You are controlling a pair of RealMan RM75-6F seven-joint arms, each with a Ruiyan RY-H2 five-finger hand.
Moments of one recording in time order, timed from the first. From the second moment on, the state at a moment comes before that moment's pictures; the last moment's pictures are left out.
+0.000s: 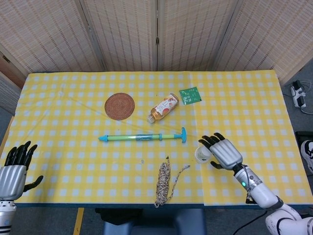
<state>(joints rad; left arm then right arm) -0.11 -1.17 -0.05 -1.60 1.48 1.48 0.16 0.51 -1.18 0.10 -1.70 -1.39 0.89 -0.32</state>
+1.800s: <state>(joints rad) -0.11 -1.15 -0.05 -1.61 1.46 1.47 0.16 0.58 -1.00 0.10 -1.90 -1.34 0.97 -0.29</state>
